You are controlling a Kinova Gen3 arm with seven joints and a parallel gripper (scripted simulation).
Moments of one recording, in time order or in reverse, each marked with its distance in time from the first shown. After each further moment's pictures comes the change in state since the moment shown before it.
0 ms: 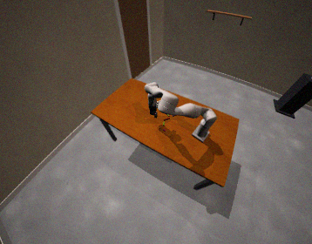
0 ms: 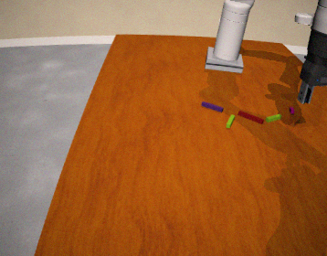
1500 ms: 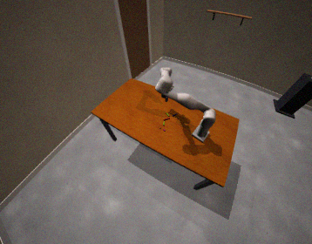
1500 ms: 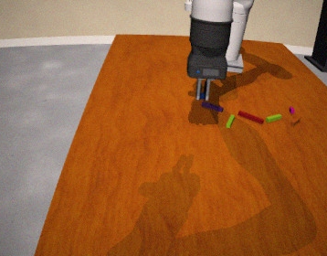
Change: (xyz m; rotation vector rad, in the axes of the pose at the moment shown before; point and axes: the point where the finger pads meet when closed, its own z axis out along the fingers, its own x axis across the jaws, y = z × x) arm -0.246 -0.031 -0.004 -0.009 0.004 0.208
